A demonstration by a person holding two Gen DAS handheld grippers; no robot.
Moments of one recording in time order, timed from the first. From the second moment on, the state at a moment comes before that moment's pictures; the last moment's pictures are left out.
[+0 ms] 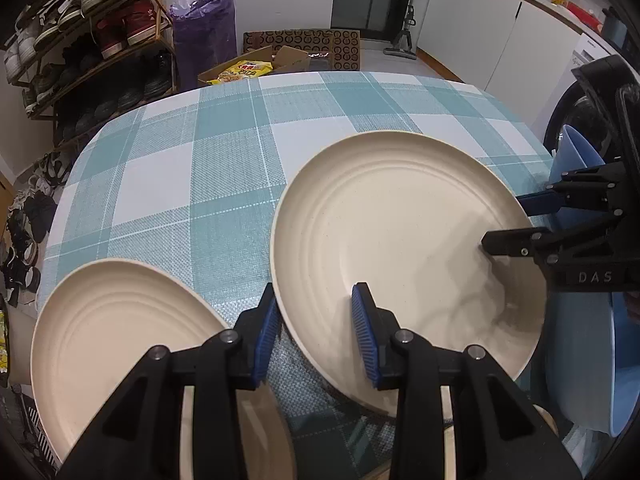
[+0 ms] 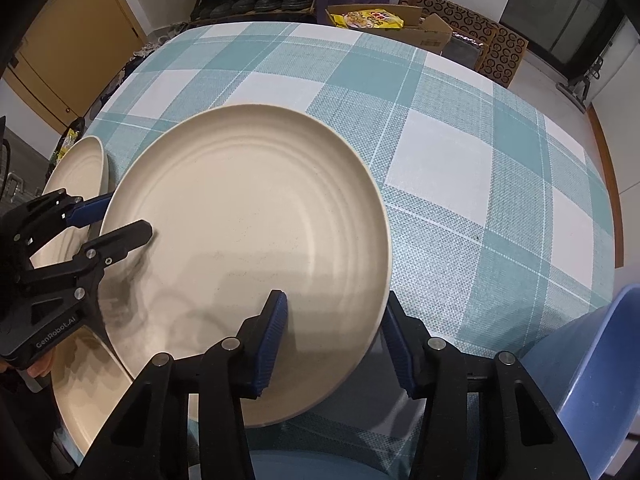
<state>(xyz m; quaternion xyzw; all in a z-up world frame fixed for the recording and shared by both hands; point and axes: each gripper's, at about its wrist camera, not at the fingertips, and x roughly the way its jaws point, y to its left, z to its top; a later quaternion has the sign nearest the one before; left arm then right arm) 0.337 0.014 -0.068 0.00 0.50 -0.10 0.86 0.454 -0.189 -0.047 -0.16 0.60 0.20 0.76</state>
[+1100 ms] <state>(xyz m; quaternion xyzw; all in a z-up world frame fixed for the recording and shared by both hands) 0.331 0.014 -0.066 0.00 0.51 -0.10 0.86 0.461 -0.188 -0.038 -0.15 0.59 0.18 0.77</state>
